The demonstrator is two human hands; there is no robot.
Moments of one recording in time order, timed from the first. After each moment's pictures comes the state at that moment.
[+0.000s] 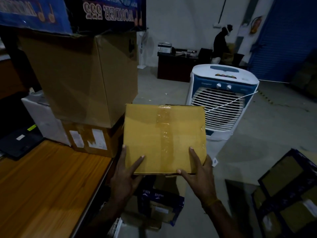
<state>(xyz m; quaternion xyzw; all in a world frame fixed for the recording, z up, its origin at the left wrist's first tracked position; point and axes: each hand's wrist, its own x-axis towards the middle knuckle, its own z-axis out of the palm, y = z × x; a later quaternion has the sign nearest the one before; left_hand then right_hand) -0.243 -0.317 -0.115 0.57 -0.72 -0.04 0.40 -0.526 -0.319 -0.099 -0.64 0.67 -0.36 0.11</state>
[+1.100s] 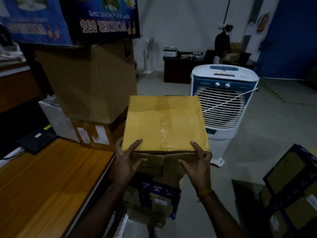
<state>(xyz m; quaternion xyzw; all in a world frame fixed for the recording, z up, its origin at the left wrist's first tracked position) -0.289 -0.279 -0.054 0.57 -0.65 -0.16 0.48 -0.553 -0.283 -0.084 -0.61 0.57 -0.54 0.11</state>
